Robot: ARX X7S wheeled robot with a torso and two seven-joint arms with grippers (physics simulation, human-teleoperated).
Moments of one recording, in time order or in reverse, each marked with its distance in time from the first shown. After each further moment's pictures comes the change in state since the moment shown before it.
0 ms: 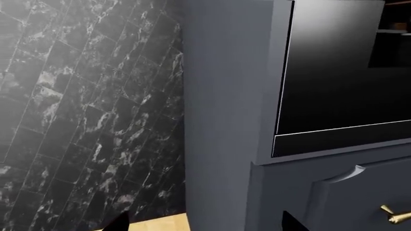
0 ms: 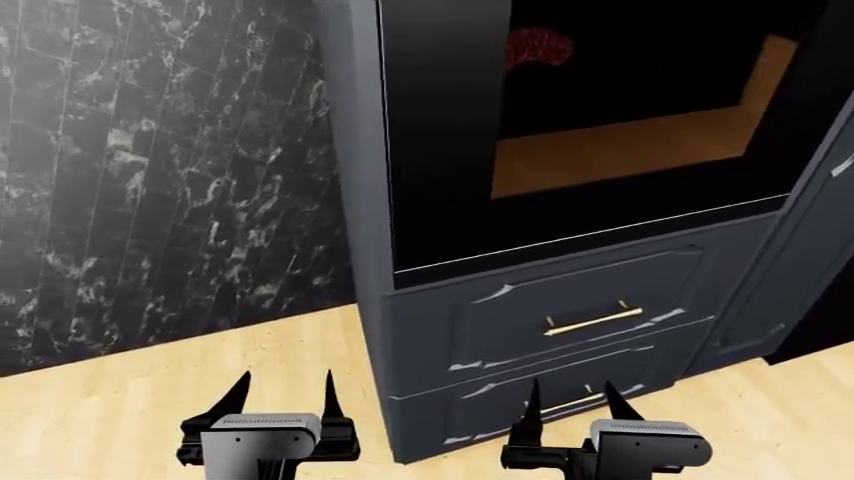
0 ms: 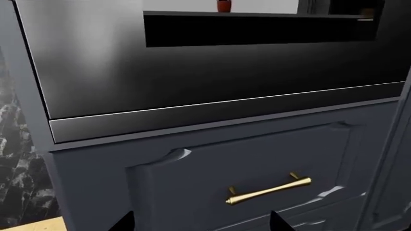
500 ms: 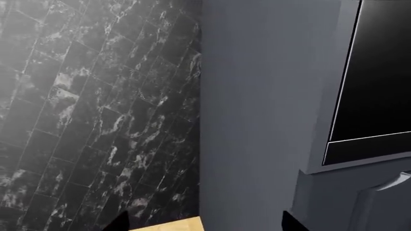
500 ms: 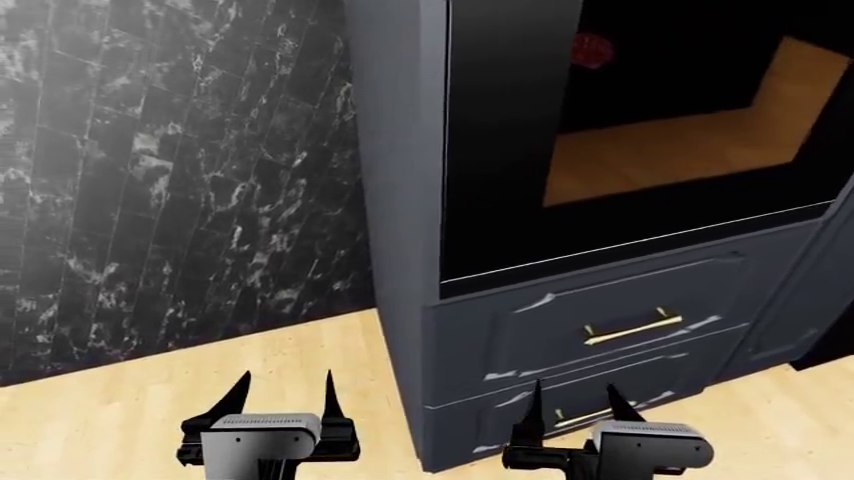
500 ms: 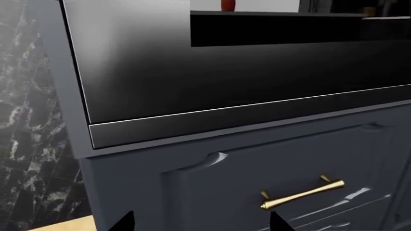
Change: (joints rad) left arm -0.001 -0.006 0.008 -0.001 -0.005 0.004 -0.007; right arm 0.000 0.004 -0.005 0.005 0.008 -0.006 0.011
